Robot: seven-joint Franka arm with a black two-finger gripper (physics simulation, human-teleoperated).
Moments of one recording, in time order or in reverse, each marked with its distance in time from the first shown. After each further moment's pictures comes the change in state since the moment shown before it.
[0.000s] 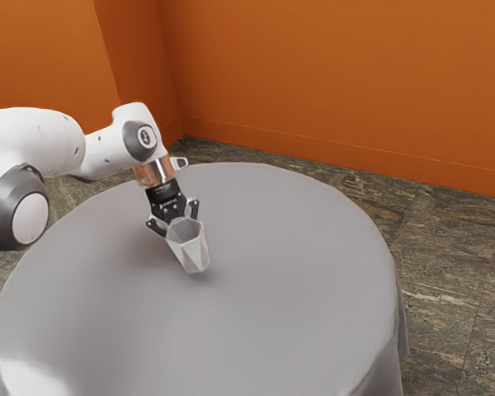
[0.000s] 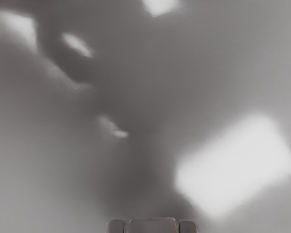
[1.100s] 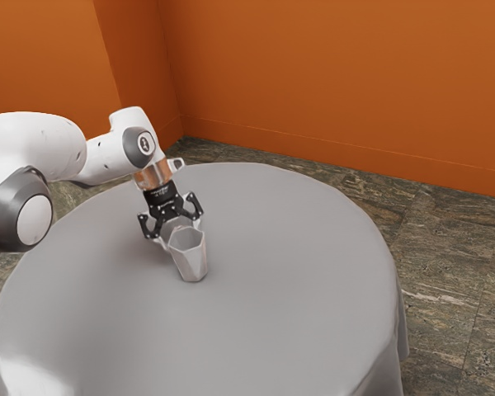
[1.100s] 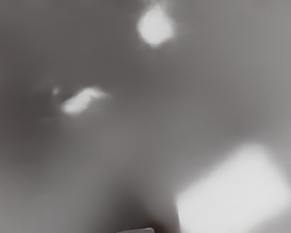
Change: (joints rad) arm 0.006 0.027 0.009 -0.003 0.017 0.115 0.013
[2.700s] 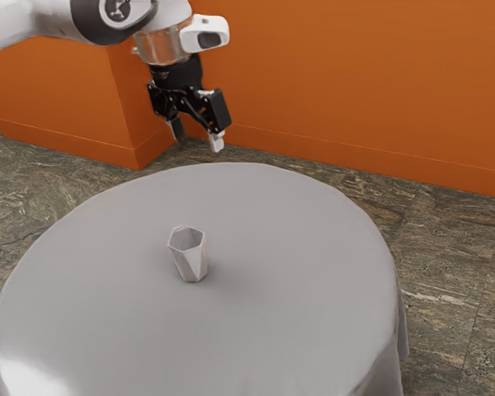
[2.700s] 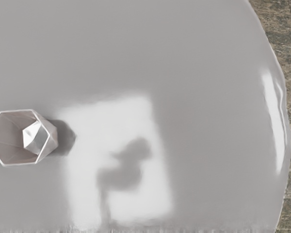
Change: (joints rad) arm -0.360 -0.706 -0.123 -0.087 0.442 -0.256 0.395
